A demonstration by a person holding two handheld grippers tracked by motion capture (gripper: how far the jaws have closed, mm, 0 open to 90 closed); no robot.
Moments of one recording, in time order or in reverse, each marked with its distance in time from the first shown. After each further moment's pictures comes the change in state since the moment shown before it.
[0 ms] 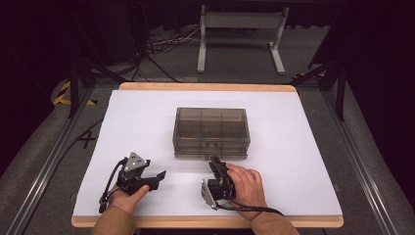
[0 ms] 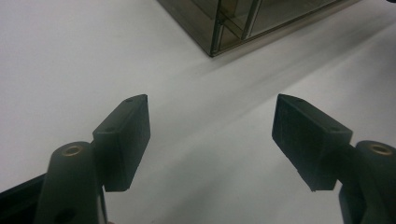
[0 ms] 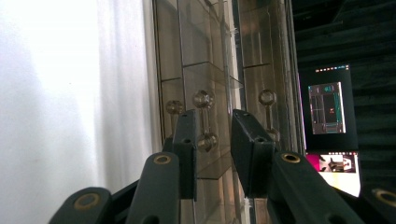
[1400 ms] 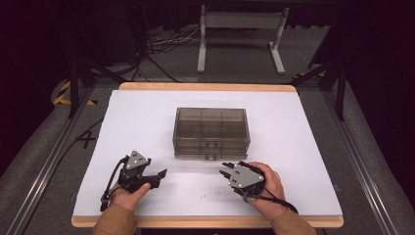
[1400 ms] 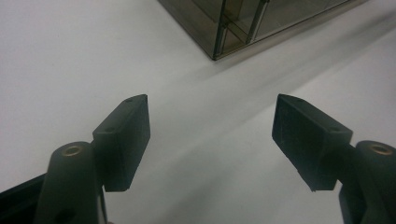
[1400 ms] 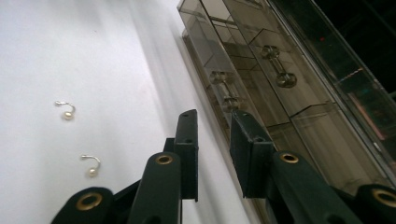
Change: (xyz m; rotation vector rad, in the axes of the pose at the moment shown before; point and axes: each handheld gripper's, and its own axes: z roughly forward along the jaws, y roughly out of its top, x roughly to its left) left arm 0.001 0.003 0.004 0.010 0.008 -0.002; right arm -0.042 -0.059 -0.026 -0.212 0.403 0.533
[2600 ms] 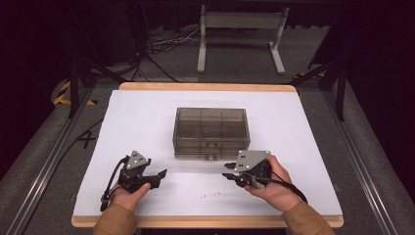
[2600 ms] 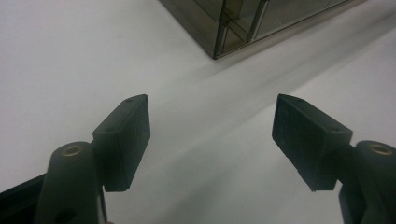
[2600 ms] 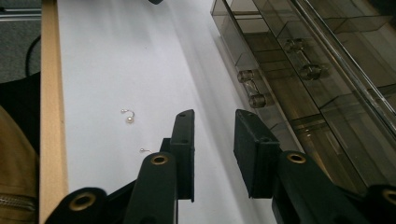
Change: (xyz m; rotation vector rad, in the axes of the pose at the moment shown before) left arm 0.000 0.000 0.000 0.002 0.003 0.002; right arm -0.035 0.015 -0.015 0.061 0.278 0.165
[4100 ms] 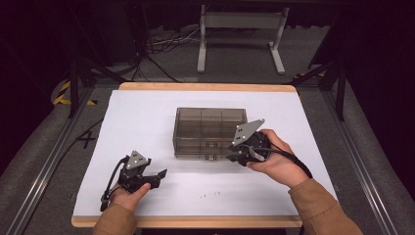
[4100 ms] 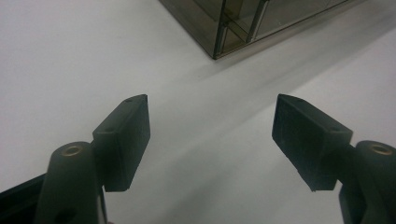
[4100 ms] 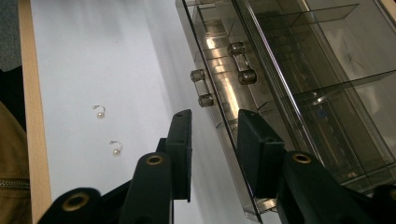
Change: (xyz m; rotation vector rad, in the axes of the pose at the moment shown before) left arm 0.000 0.000 0.000 0.000 -0.003 -0.001; right arm -0.051 0.034 -0.010 0.153 0.042 0.025
